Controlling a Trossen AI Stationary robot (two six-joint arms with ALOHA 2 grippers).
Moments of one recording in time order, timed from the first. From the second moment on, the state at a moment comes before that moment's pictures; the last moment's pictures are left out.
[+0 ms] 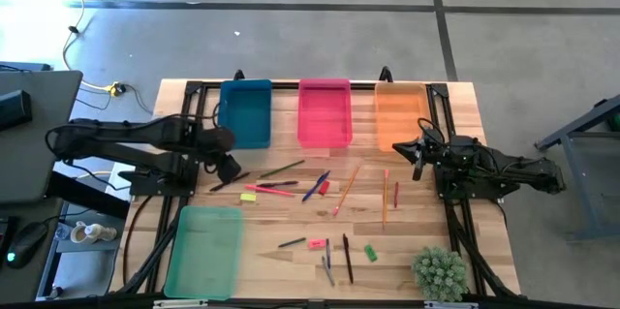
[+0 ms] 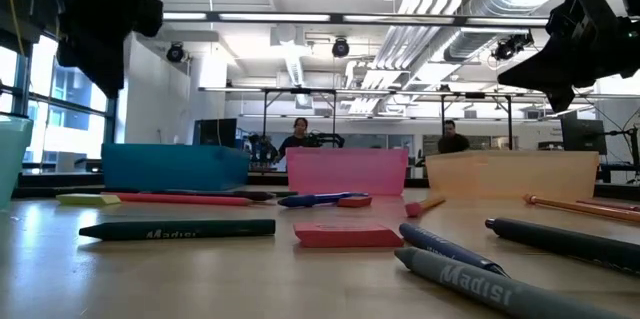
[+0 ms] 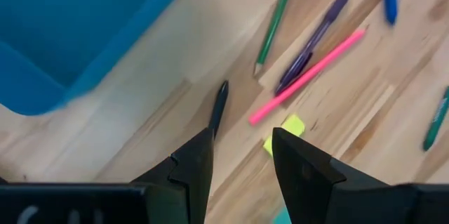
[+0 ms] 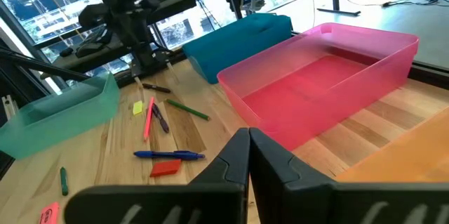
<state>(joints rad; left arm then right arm) 0.18 0.94 0.77 -1.05 -0.04 -0.72 -0.11 0.01 0.10 -0.27 0.19 0.34</state>
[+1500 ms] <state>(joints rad) -0.06 1.35 0.65 -0.94 -0.07 -0.99 -0.11 0.01 0.10 -0.27 0.19 0.34</state>
